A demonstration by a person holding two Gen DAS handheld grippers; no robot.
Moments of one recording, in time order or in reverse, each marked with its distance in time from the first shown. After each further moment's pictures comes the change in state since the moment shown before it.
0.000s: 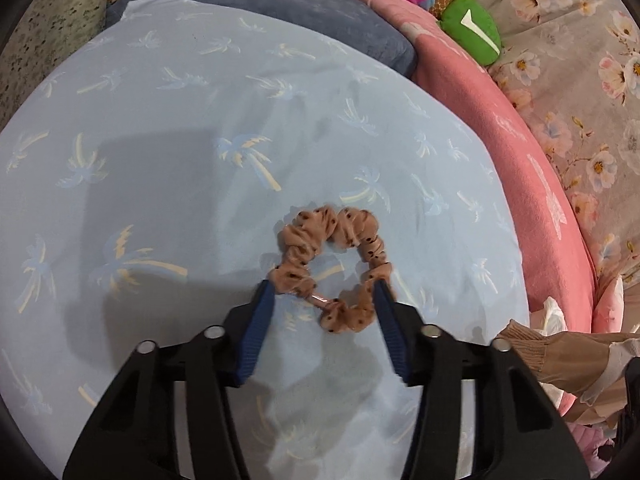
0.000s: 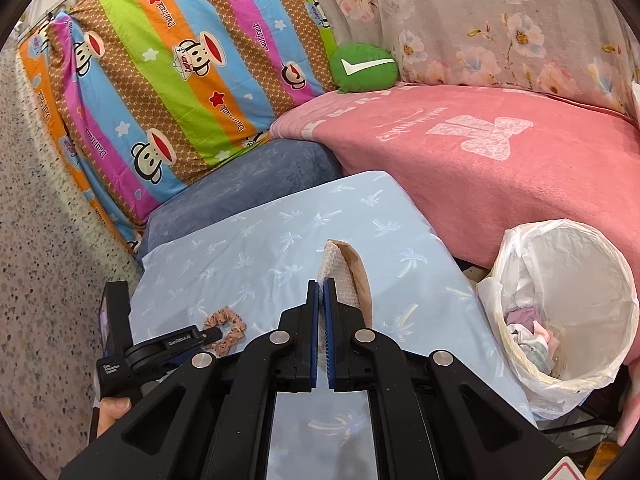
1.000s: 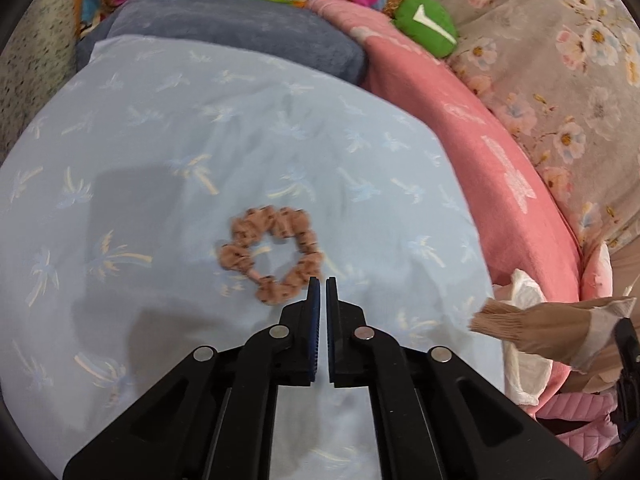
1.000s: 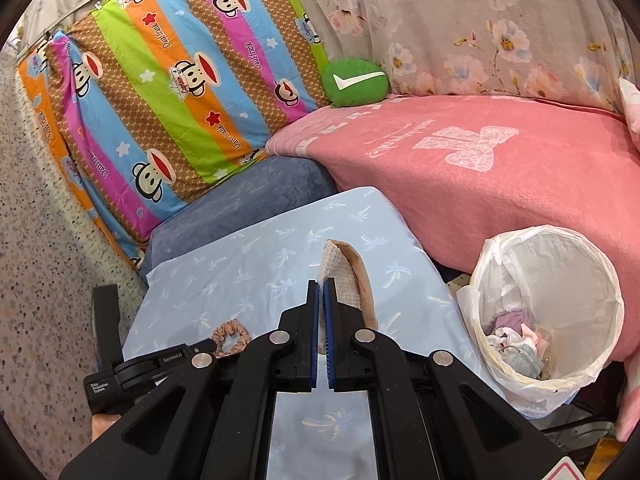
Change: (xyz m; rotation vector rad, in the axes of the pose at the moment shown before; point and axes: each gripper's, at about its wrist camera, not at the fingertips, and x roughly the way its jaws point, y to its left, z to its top) left arm -0.031 -0.036 -0.012 0.095 -0.026 -0.050; right arm -0.032 -0.022 0.010 0.038 -0.052 0.003
